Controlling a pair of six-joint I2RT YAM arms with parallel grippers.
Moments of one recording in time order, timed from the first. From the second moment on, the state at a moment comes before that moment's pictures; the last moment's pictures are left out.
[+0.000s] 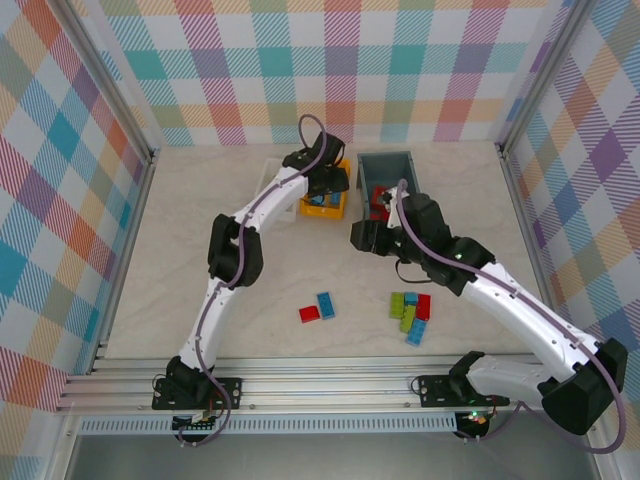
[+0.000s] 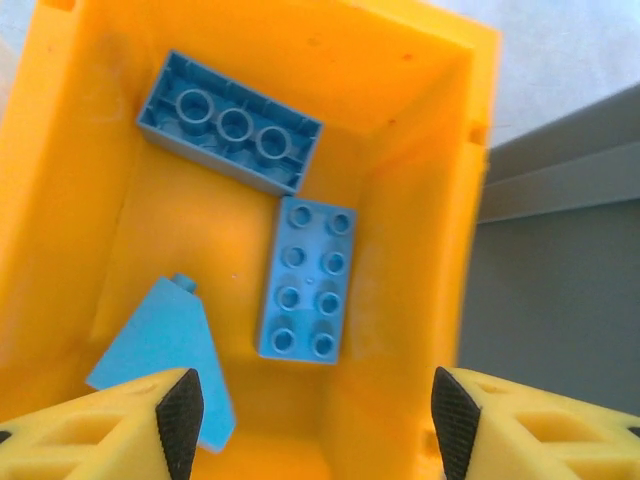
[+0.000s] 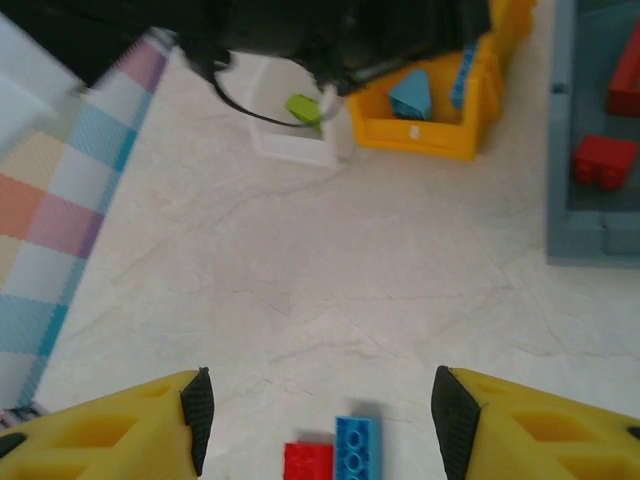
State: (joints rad) left arm -0.54 2.48 2.40 -0.86 -0.07 -0.64; right arm 0.67 1.12 1.05 -0.55 -0.03 0.61
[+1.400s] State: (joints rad) left arm -1.05 1.53 1.27 -0.47 -0.15 -0.92; right arm 0.32 1.24 0.67 -0.87 -0.08 0.83
